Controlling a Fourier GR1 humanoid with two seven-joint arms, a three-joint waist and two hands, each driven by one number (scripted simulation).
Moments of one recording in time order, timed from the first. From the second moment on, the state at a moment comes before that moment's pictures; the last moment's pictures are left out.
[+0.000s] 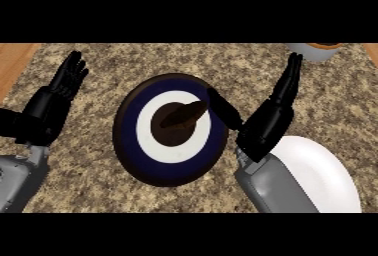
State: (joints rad) left arm -0.32 0.55 -0.22 -1.53 0.34 0.20 0.02; right arm -0.49 0.00 0.41 -1.53 1.41 -0.97 1.14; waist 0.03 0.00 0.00
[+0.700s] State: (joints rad) left arm -0.27 0.58 -0.17 -1.57 0.34 0.19 0.03; right arm 0.17 0.00 0.72 -1.89 1.66 -1.18 1.15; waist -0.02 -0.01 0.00
